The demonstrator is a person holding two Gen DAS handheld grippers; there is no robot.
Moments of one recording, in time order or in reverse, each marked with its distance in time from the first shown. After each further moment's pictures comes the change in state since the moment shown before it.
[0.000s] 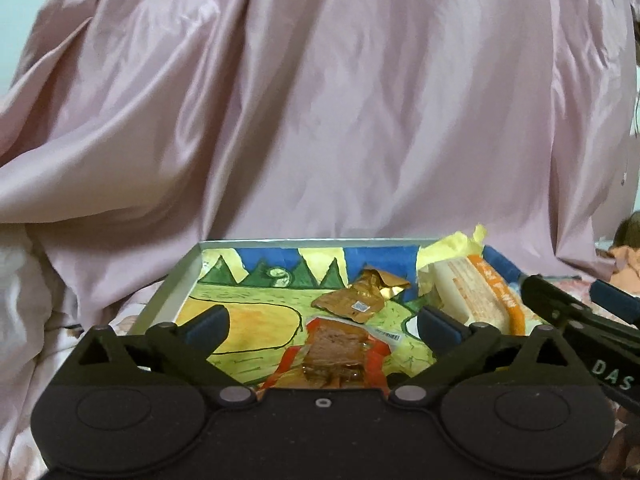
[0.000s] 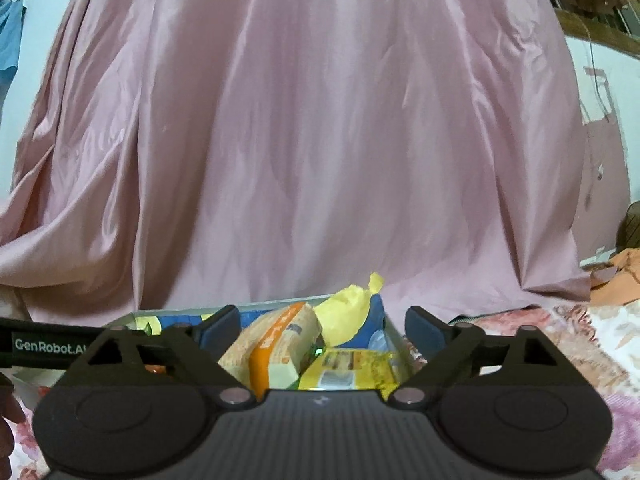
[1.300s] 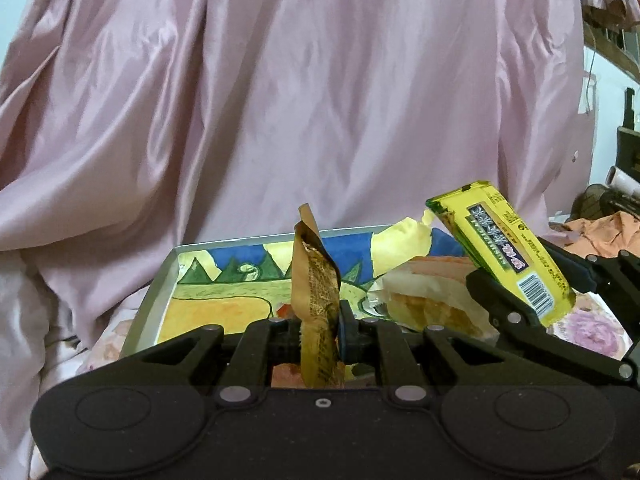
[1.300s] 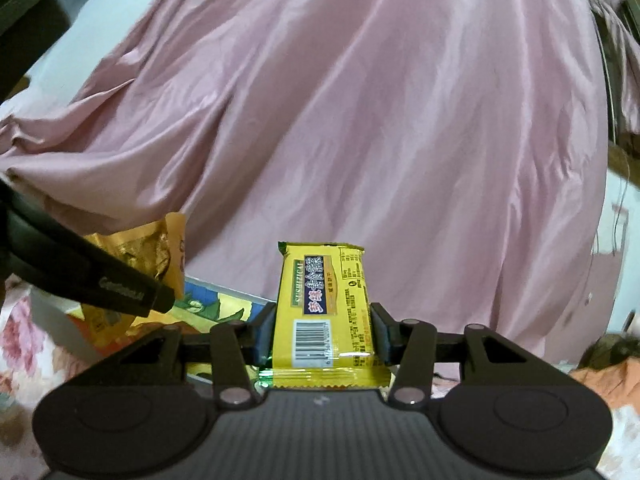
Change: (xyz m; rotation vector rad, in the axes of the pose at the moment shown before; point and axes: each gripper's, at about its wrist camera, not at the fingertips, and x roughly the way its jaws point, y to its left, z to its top) left arm -0.035 -0.018 0.008 0.101 0.050 -0.113; right arm -0.040 0.057 0.000 -0.357 -0.043 -0.036
